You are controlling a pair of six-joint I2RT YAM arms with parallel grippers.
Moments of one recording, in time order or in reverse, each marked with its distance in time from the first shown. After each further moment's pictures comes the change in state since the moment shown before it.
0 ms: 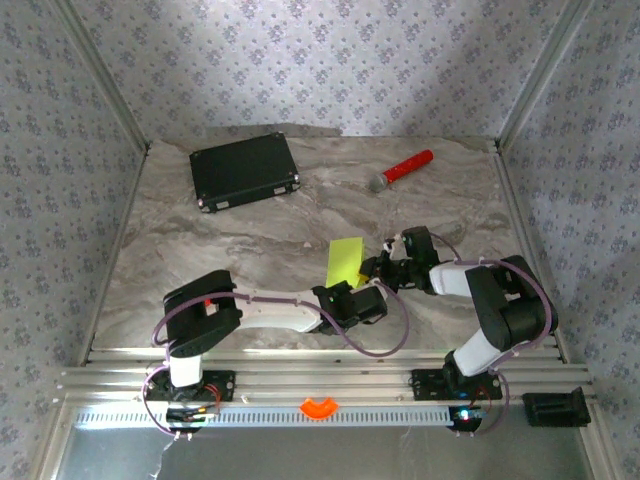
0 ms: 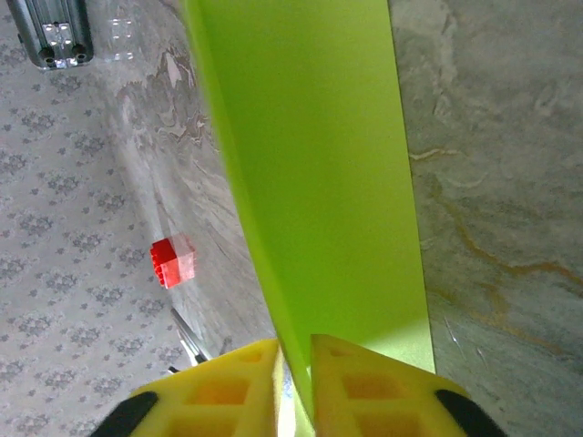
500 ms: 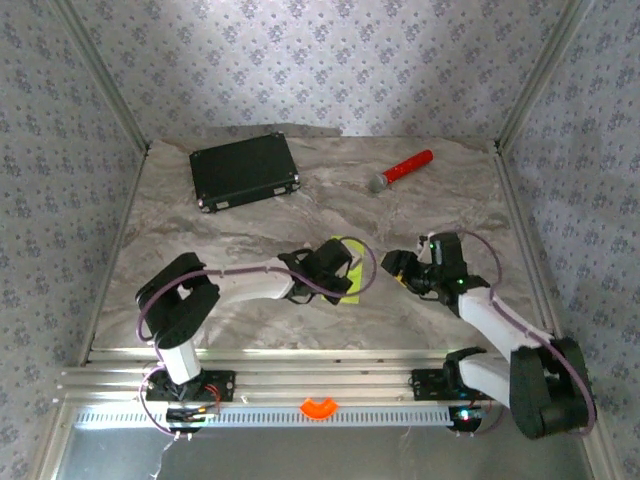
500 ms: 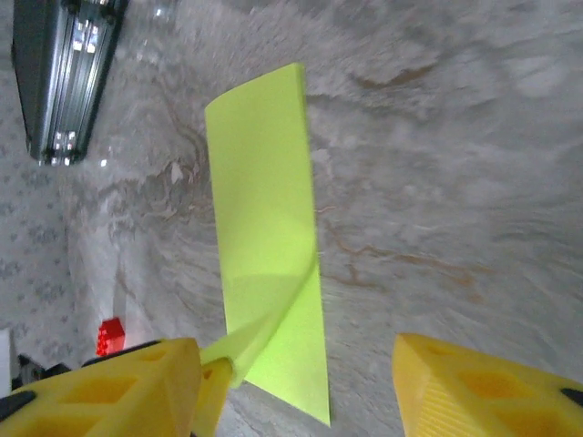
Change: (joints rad) left arm 0.306 -0.099 -0.095 0.117 0.584 -0.248; right arm -0.094 -0.515 -0.095 -0.336 0.315 -0.157
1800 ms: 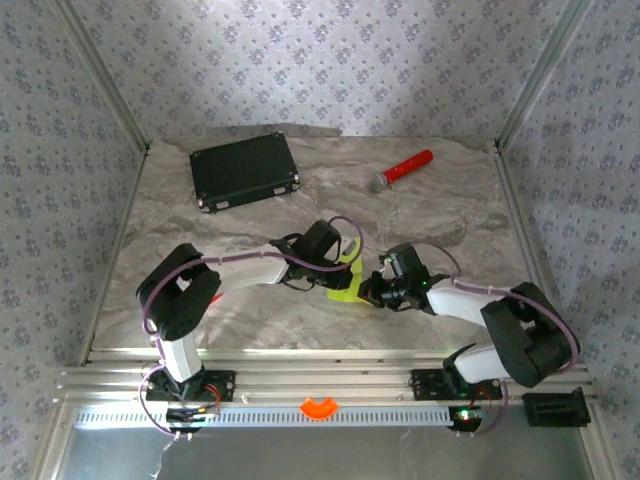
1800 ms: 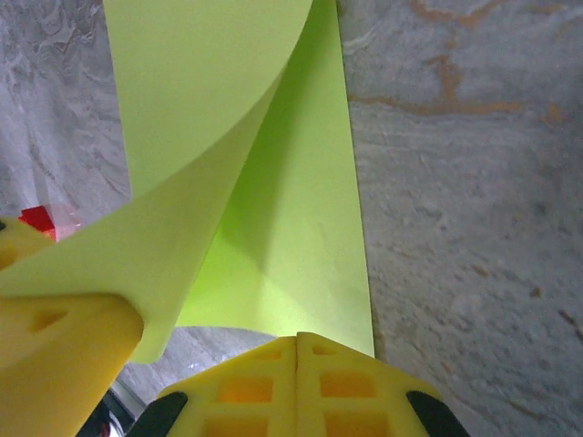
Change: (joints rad) left arm 0.107 0.031 0.034 0.032 0.318 -0.222; right arm 0.307 0.330 0.021 0.153 -0.018 0.096
